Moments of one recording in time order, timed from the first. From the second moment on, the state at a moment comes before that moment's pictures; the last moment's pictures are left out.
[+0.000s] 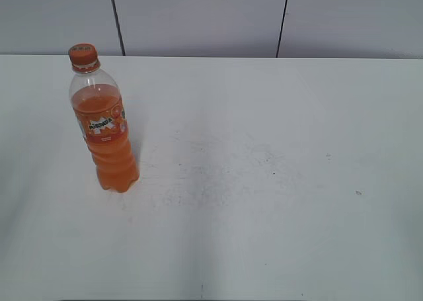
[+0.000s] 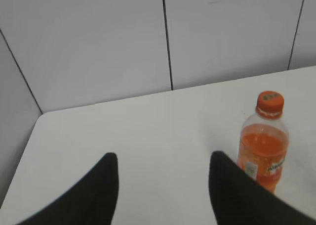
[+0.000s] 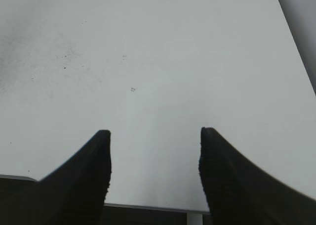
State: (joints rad) left arm -0.15 0.43 -0.61 0.13 0.46 -0.03; right arm 0.07 -0.01 -0.44 0.01 1.02 -0.12
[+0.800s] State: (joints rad) left arm -0.15 0.58 -0.19 0.13 -0.23 -0.03; right arm 0.07 -0.01 -0.44 0.01 1.02 -0.12
